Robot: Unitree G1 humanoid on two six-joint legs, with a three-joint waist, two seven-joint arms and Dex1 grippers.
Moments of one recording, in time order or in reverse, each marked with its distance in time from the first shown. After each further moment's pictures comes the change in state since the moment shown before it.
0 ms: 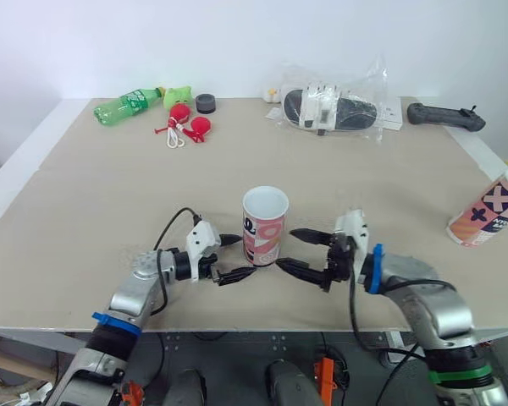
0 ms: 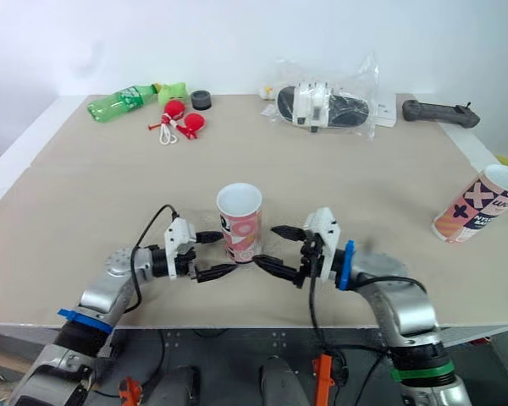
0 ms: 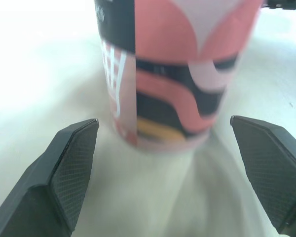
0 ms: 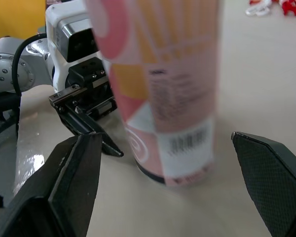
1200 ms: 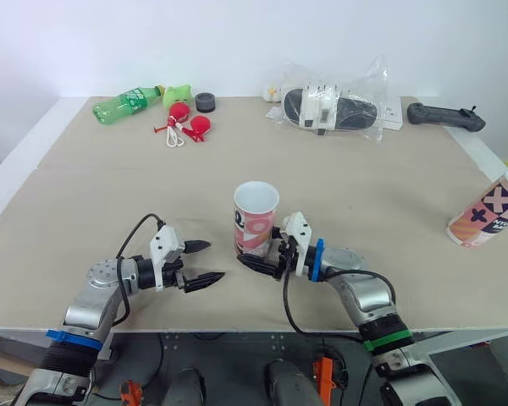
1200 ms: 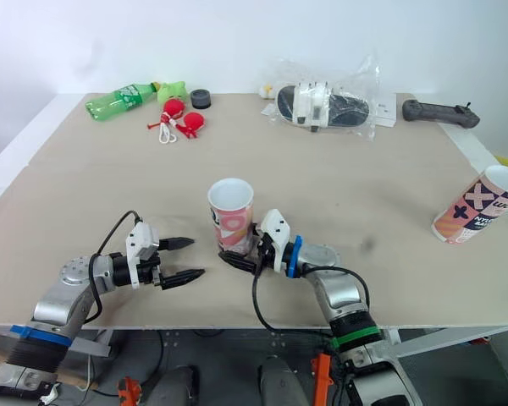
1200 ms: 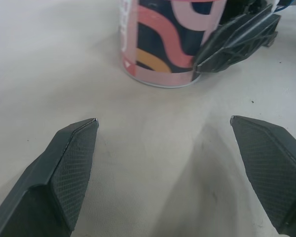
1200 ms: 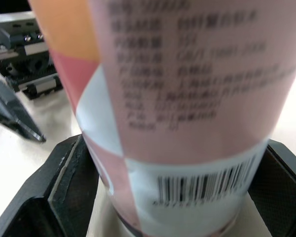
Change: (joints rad) left arm 0.096 0.118 0.097 -0.081 -0.089 0.067 -0.043; right arm -0.207 0.240 0.155 0.442 -0.214 -0.309 -0.014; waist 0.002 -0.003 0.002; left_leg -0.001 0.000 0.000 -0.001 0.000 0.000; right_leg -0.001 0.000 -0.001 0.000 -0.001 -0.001
